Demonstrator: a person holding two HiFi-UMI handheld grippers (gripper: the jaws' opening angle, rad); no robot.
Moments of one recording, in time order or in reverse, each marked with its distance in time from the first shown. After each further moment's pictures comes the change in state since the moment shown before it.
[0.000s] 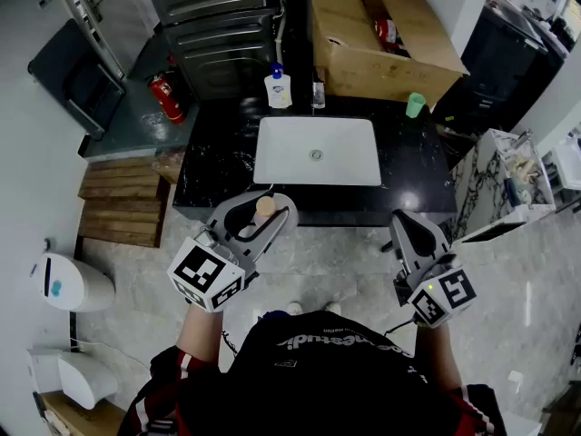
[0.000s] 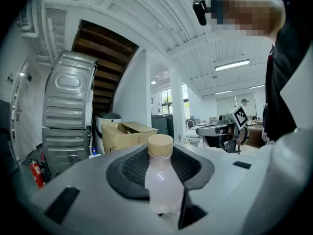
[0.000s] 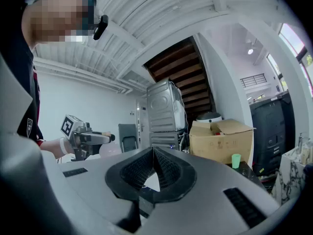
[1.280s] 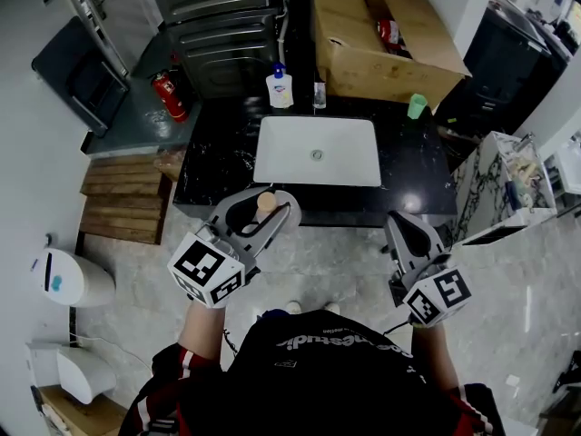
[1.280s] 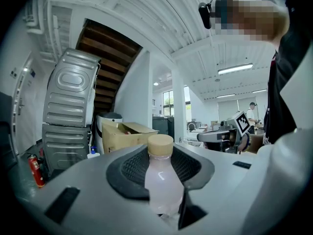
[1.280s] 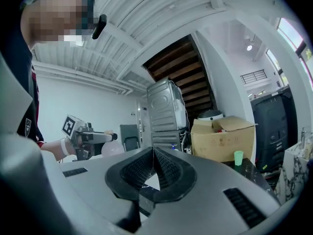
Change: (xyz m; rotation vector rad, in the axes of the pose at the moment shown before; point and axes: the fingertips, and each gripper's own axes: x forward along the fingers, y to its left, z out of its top) left arm 0.008 -0.001 0.005 -0.046 -0.023 0.017; right arm 0.001 -0.002 -0.004 0.022 -0.005 0.023
